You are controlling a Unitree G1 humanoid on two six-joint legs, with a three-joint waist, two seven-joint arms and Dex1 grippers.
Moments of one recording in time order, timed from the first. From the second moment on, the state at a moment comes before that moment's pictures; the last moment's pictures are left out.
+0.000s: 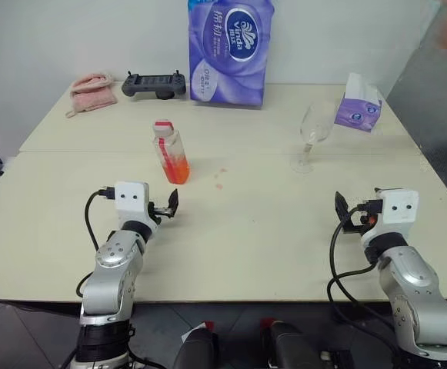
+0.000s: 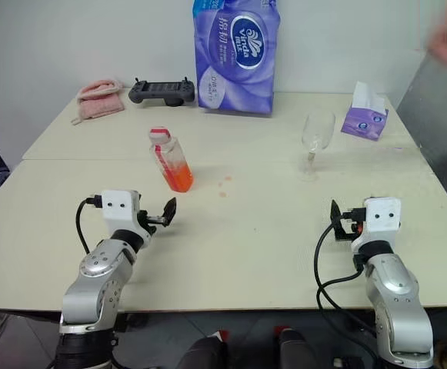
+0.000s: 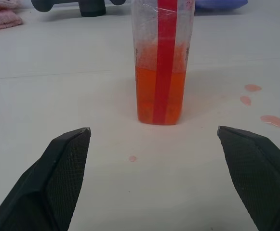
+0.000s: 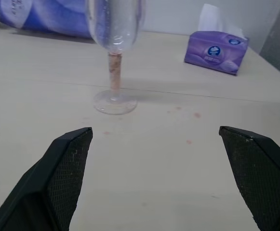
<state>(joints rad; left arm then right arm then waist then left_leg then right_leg) -0.16 0.28 0.17 -0.24 -0.20 0.47 -0.14 0.00 -0.24 -0.18 -0.57 0.19 0.54 0.14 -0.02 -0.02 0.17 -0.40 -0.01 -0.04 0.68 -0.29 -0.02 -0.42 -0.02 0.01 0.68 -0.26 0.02</state>
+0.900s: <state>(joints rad) -0.18 0.26 0.19 -0.24 -0.21 0.47 -0.12 -0.07 -0.28 -0.19 -0.56 0.25 0.54 0.18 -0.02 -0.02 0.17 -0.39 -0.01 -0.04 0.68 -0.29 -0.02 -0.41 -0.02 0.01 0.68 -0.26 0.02</state>
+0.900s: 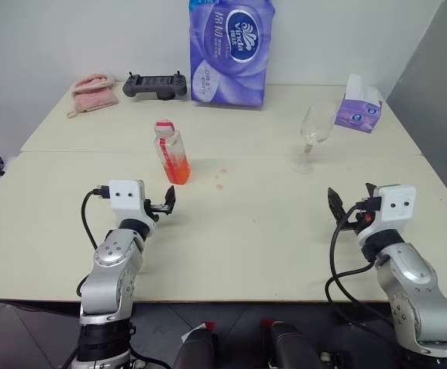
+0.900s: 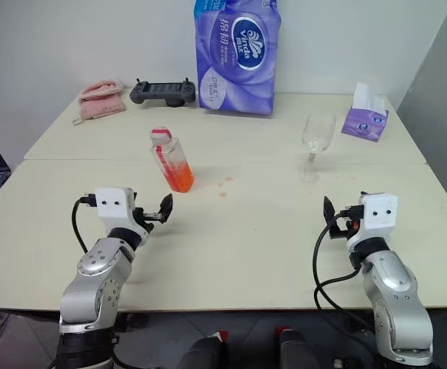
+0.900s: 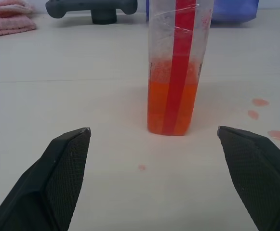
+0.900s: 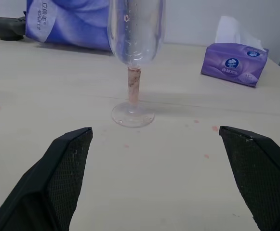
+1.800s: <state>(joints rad) -0.39 0.30 0.17 -0.08 -0.21 0.42 -0.19 -0.42 -0.48 -0.19 -0.55 0.83 0.87 0.45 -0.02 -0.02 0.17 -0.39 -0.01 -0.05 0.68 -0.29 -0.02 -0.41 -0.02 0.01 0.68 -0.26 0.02</state>
